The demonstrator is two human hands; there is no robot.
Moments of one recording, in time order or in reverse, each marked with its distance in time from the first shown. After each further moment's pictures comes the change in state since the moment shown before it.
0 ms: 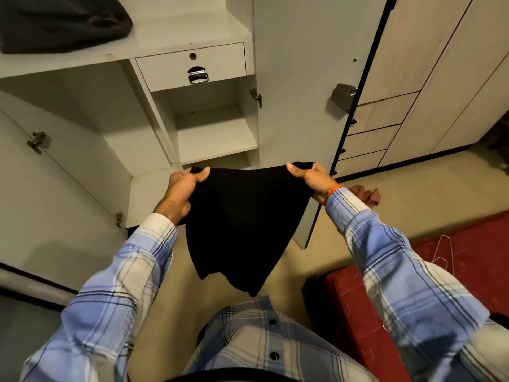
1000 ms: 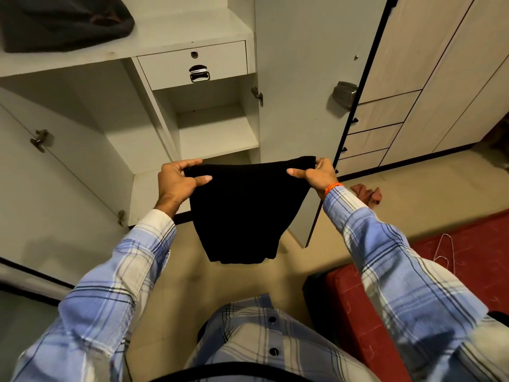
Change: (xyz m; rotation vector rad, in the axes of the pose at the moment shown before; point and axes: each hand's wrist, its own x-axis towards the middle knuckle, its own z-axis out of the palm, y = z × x) left_hand 0.008 0.000 -0.021 0.506 0.058 0.434; right_hand 0.008 0.003 -0.008 -0.020 0.146 -0.111
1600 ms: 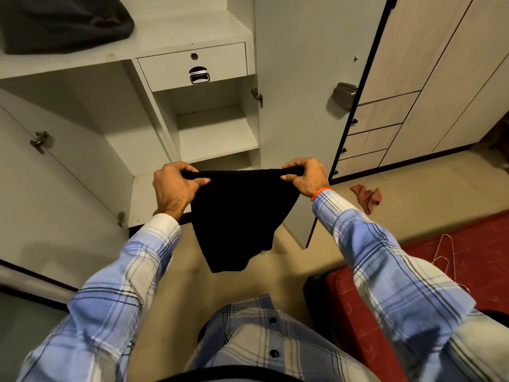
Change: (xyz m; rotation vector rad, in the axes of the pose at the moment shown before) left_hand -0.003 -0.002 0.000 0.360 0.193 0.077; right_hand 0.000 0.005 0.019 -0.578 0.033 -0.381
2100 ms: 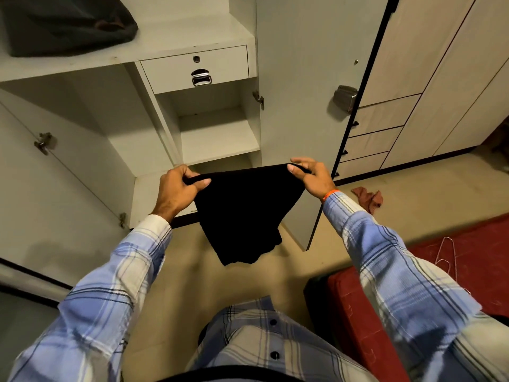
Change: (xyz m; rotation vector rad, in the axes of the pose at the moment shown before) left_hand -0.002 -0.006 -0.004 -0.036 -0.147 0.090; right_hand 0.008 0.019 -0.003 0.267 -0.065 -0.010
